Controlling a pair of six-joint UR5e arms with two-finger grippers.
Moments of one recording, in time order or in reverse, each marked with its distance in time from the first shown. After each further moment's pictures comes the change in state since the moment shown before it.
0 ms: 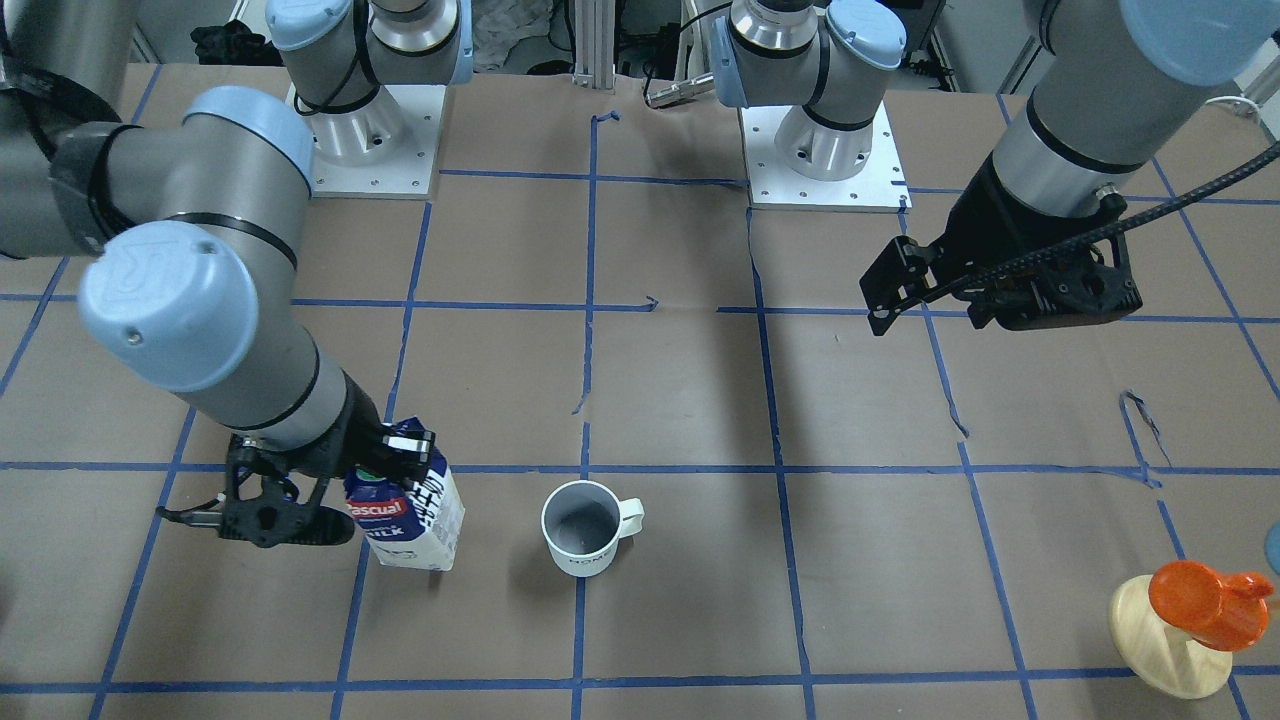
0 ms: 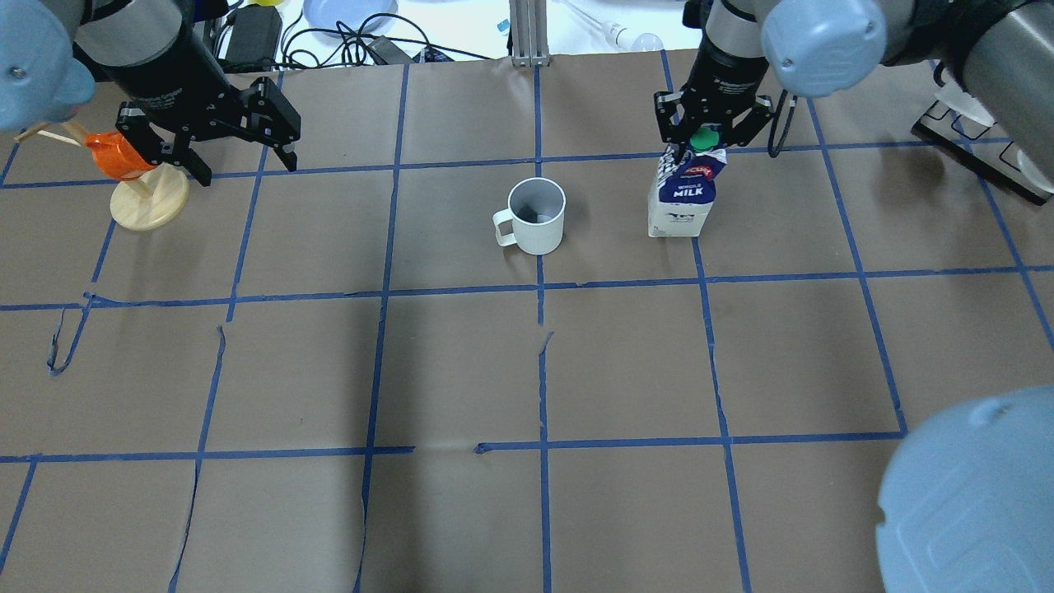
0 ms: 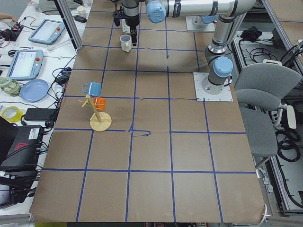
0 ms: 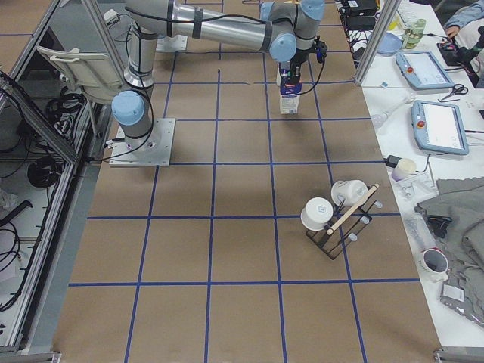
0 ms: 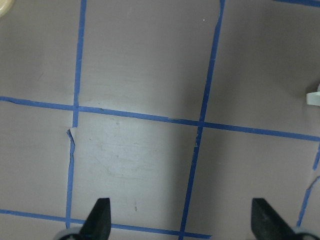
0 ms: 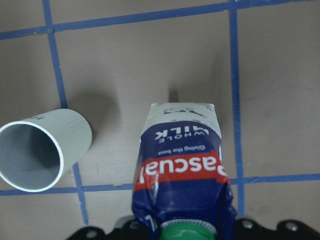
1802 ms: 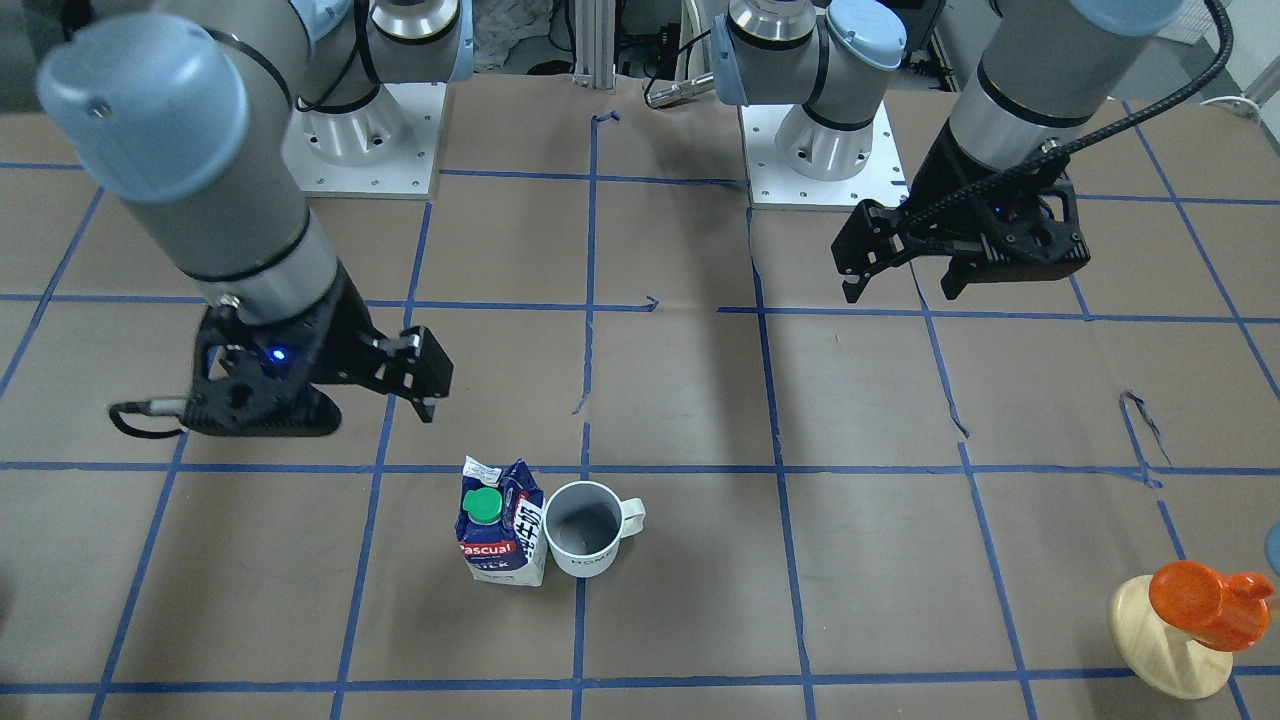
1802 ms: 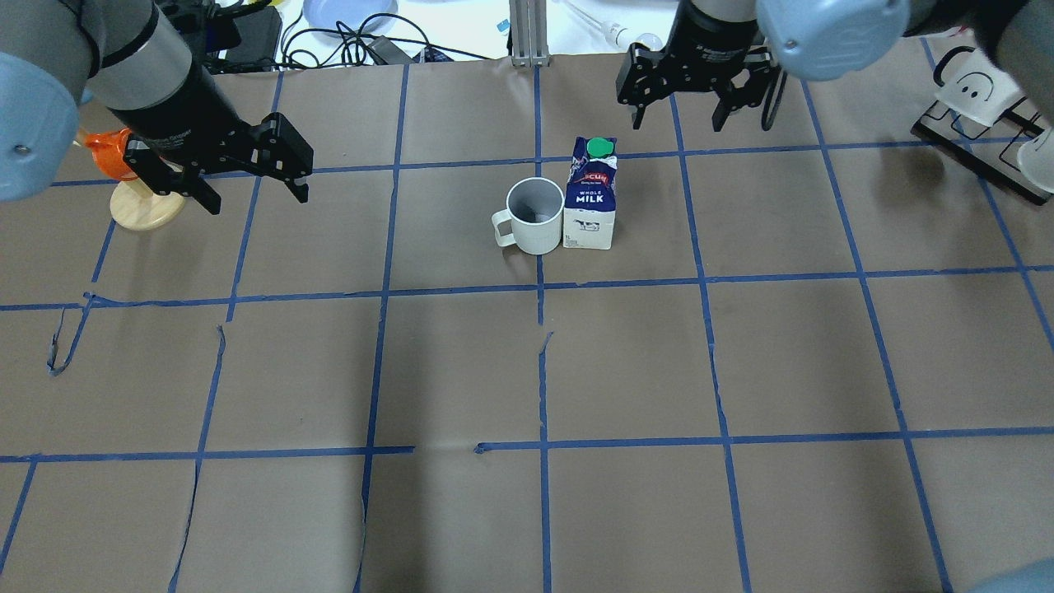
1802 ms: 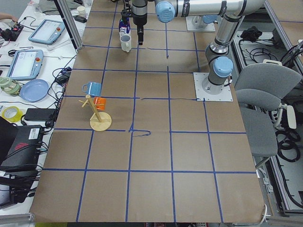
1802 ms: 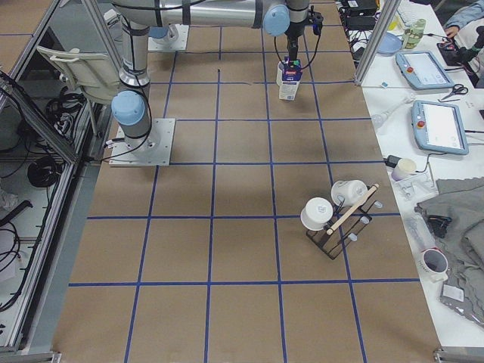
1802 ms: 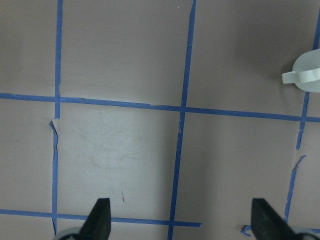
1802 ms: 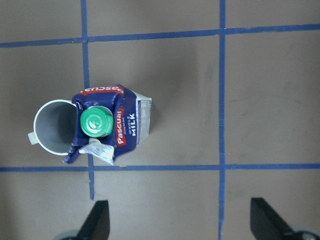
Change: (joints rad) left arm -0.025 0.084 -0.116 0.053 0.010 0.015; right arm -0.035 -0.206 0.037 0.051 -0.037 -0.120
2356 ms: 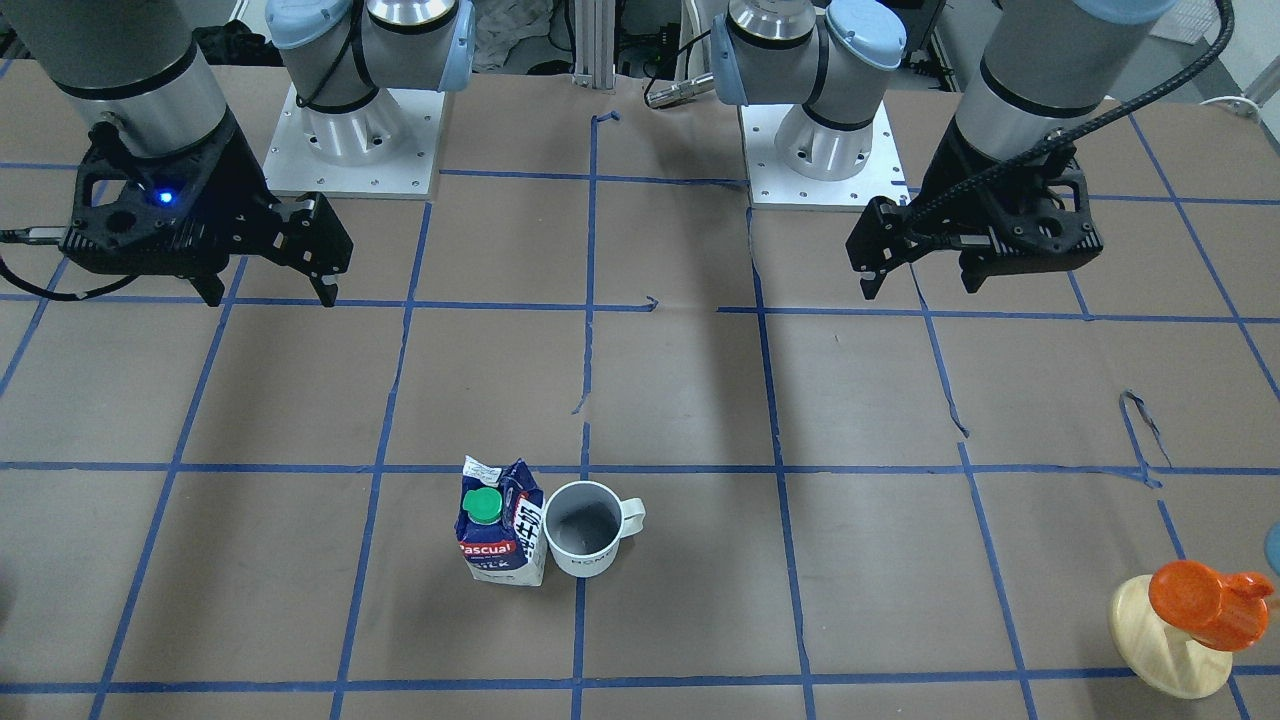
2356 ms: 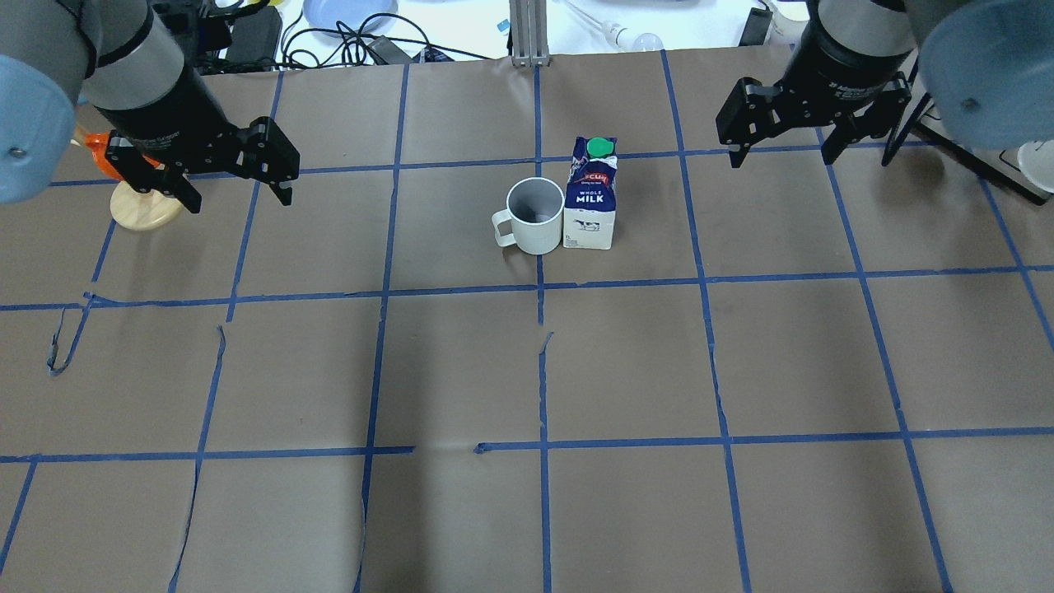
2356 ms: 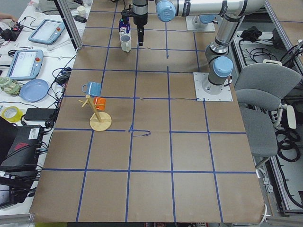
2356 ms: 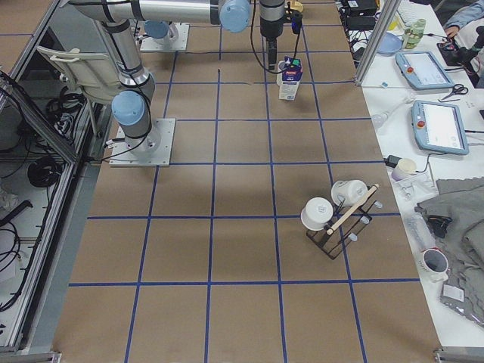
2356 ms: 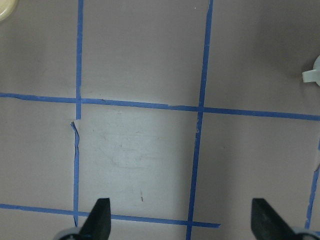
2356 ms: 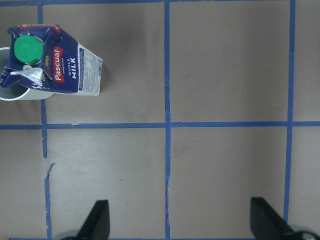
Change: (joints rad) left arm -0.003 0.009 -0.001 0.002 0.071 0.005; right arm -0.084 -0.216 0.199 0.005 -0.060 -0.095
